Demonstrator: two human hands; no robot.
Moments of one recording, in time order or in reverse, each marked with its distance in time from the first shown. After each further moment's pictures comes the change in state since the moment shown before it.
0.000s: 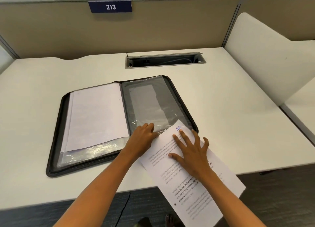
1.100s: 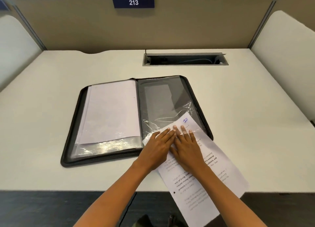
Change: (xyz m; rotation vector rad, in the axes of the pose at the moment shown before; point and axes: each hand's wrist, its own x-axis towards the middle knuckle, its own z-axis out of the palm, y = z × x) left_hand -0.015 0.023 0.020 -0.013 0.076 -0.054; right_hand 0.049 -0.035 0.004 0.131 -0.077 -0.236
